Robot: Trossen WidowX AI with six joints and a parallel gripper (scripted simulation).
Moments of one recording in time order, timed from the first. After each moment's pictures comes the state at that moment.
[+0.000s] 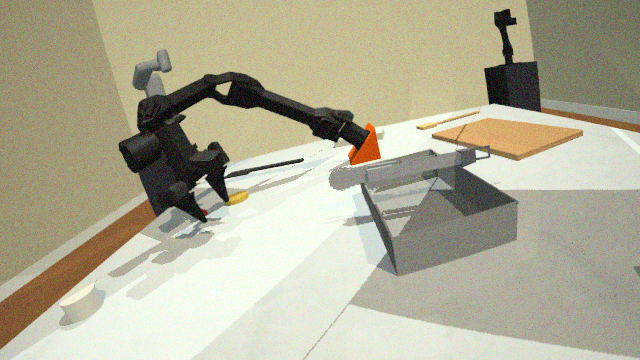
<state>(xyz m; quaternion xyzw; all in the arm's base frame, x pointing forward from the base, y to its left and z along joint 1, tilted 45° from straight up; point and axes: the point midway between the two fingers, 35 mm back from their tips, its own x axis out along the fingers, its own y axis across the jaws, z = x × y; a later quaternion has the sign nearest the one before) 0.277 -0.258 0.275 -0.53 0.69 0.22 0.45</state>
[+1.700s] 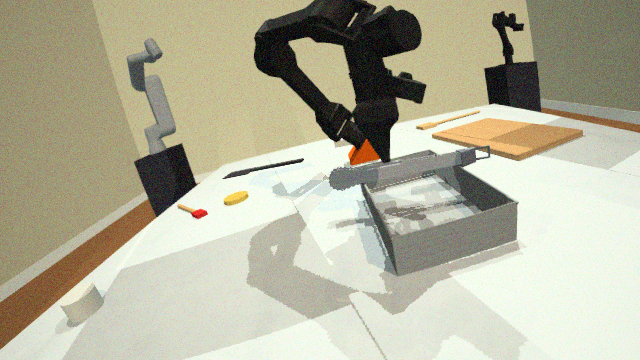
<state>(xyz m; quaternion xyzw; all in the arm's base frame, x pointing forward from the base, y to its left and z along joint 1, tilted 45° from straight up) 0.366 0.032 0.055 -0.60 0.69 0.20 0.34</state>
